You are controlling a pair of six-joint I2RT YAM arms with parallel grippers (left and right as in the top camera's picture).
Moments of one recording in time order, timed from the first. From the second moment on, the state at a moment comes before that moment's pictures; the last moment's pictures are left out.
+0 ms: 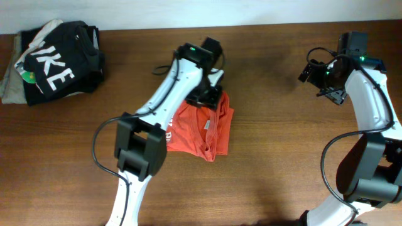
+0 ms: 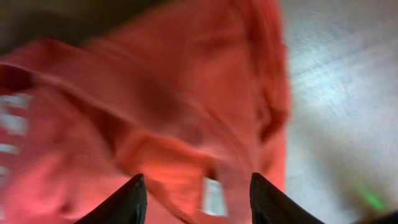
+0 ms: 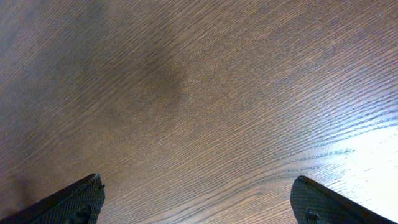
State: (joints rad) left arm -0.50 2.35 2.20 -1.38 0.21 -0.13; right arm -0.24 1.87 1.55 -0.88 -0.09 0.41
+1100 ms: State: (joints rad) left arm -0.52 2.44 2.20 -1.27 0.29 -0.16; right arm -0.24 1.87 1.55 -0.88 -0.09 0.41
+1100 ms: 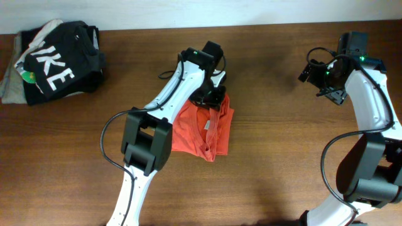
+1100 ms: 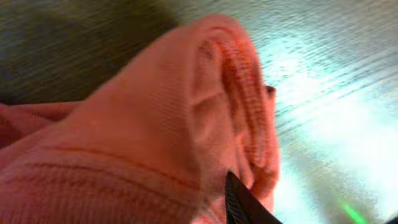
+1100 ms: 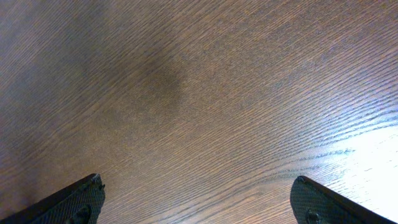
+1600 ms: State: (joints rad) left arm -0.60 2.44 2.26 -1.24 0.30 -0.16; right arm -0.24 1.87 1.55 -0.88 -0.09 0.41
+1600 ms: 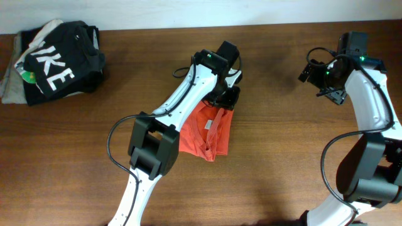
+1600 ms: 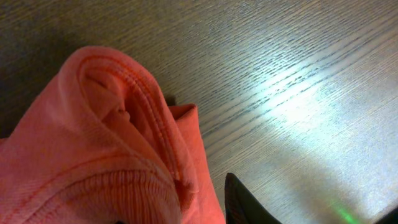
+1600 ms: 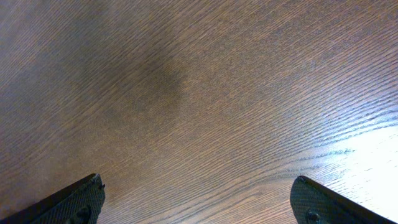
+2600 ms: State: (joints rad) left arm -0.68 2.50 2.69 -1.52 0.20 -0.15; right arm -0.24 1.87 1.55 -0.88 -0.09 0.41
